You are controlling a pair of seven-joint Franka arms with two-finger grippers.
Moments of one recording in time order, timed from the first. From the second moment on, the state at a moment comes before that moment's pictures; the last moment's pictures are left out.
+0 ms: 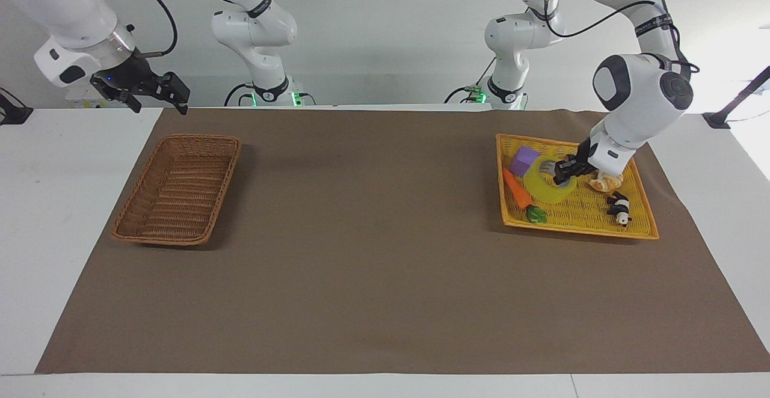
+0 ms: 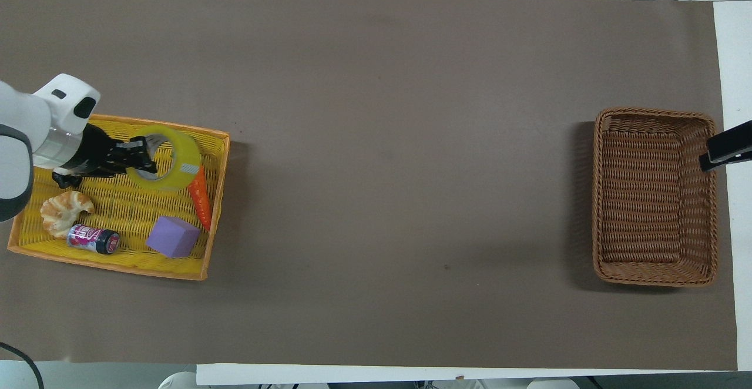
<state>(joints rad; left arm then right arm) -0.03 0.01 -0.12 -2.05 -0.25 1.94 -0.29 -0.02 -0.01 -0.10 -1.53 -0.03 1.33 -0.06</state>
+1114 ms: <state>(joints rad) -0.50 0.09 -0.12 -1.90 -0.39 2.01 -0.80 -0.06 -0.01 -0.10 -1.56 0.19 1.39 -0.11</state>
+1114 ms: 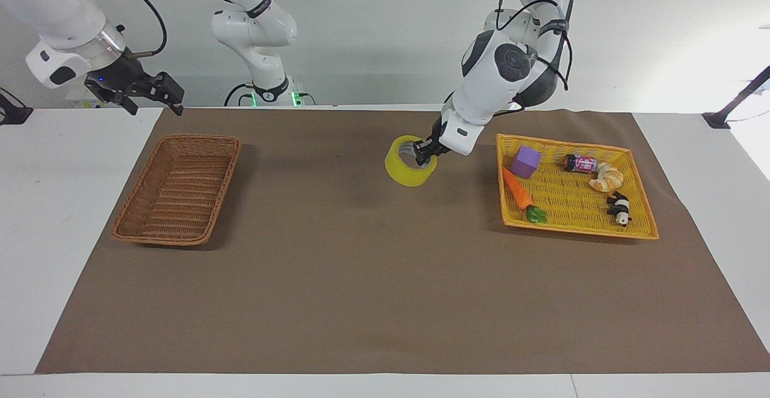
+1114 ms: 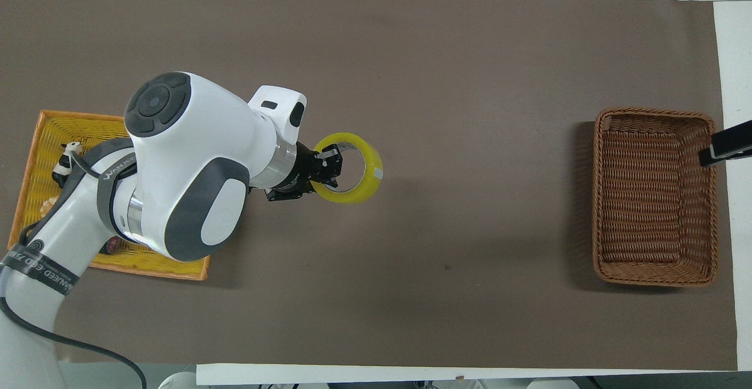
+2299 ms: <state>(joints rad) -0.50 0.11 -0.12 -1.86 -0.46 2.01 -0.84 0.38 0.10 -0.07 -1.97 1.17 2.09 -0.19</state>
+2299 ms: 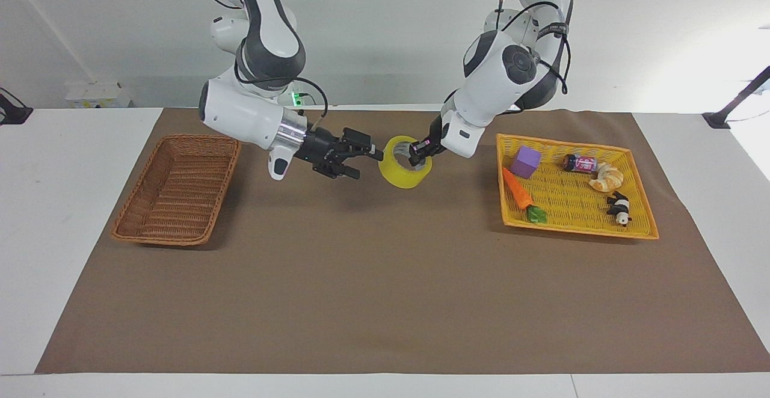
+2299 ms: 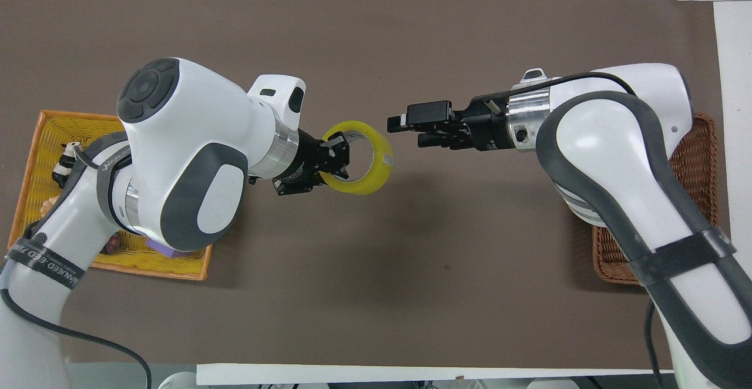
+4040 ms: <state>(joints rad) -0.50 0.11 -0.11 -1.83 -0.46 2.02 -0.86 0.45 0.07 -0.08 -2.04 1.22 2.13 -0.20</state>
